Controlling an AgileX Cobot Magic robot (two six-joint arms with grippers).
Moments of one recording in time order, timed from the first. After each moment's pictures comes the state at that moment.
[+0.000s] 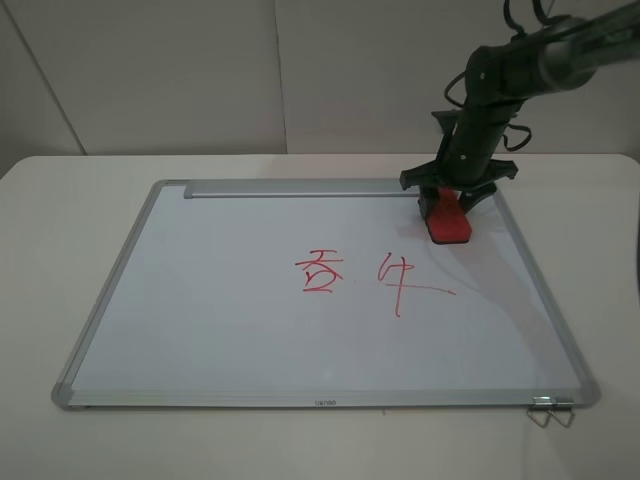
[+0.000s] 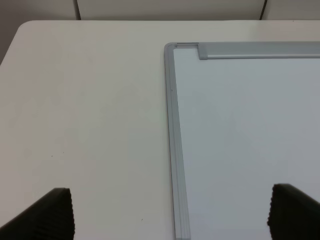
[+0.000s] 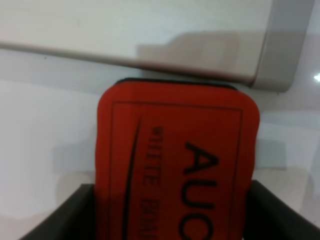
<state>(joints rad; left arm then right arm) -0.06 -0.01 -0.50 0.00 1.07 -0.03 0.21 2.26 -1.62 -0.08 0.87 0.13</state>
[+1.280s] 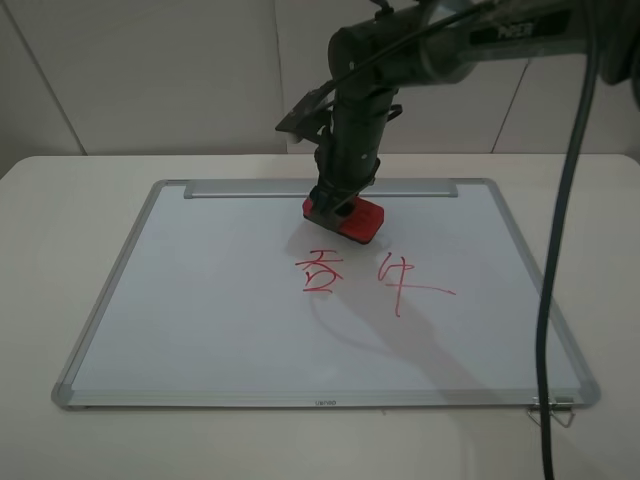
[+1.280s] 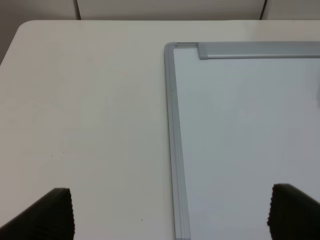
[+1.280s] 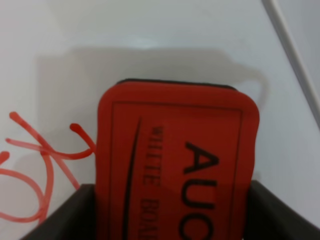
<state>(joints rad) -0.06 -0.01 -0.50 0.00 1.07 -0.03 0.59 2.24 -1.73 -0.13 0.94 -0.44</state>
